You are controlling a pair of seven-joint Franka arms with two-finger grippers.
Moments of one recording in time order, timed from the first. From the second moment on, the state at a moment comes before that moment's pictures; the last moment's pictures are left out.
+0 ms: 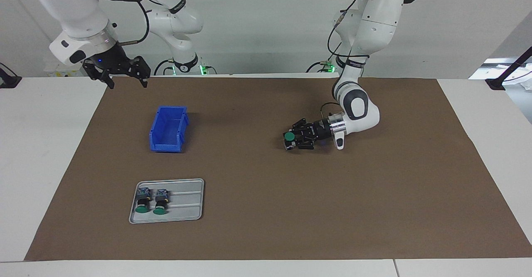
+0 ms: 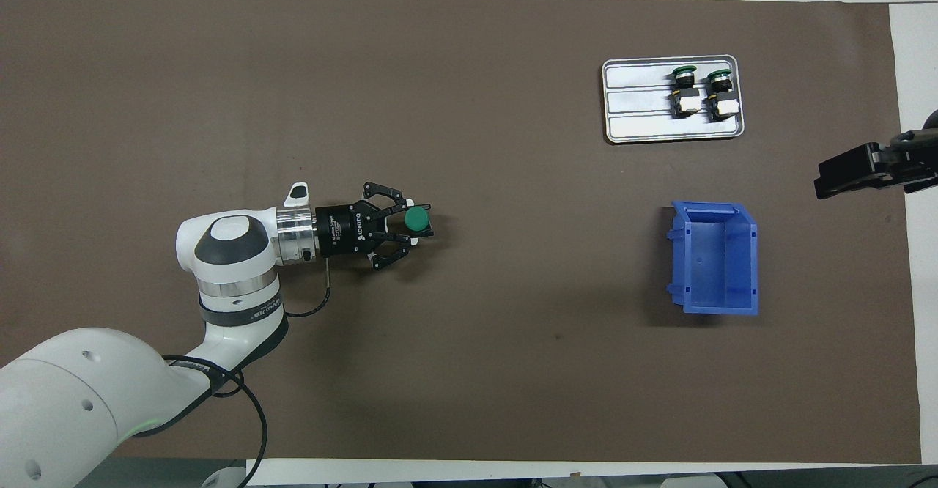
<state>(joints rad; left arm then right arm) -0.30 0.34 -0.11 -2.25 -1.79 2.05 -0.43 -0.01 -0.03 0.00 -1.59 -0.02 1.44 -0.04</state>
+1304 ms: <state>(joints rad) -0.30 0.26 -0.11 -2.25 -1.78 2.07 -0.49 -0.01 -0.03 0.00 -1.59 -0.02 1.44 -0.04</state>
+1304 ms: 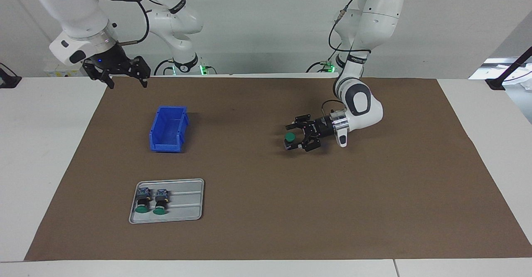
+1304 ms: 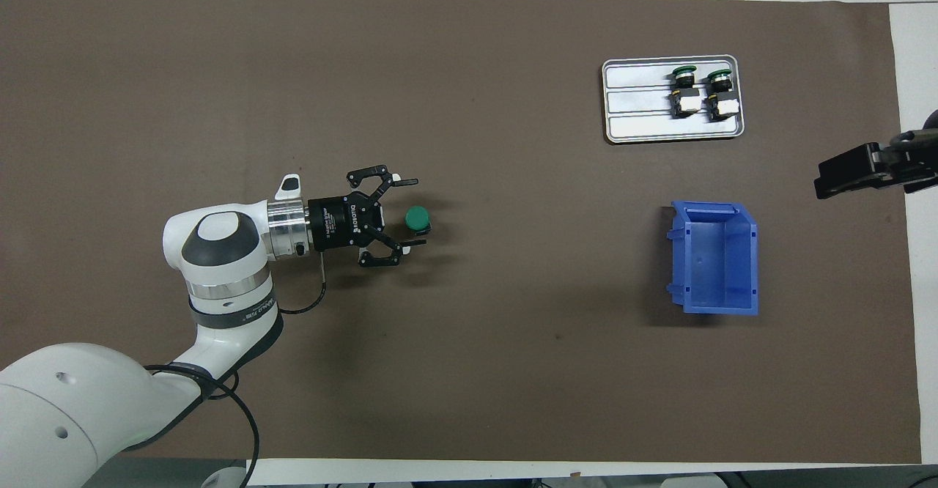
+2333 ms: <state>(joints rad) -0.12 0.06 -0.09 -2.11 -0.78 2.04 -0.80 -0.01 -0.03 0.00 -1.59 -0.02 1.44 -0.04</state>
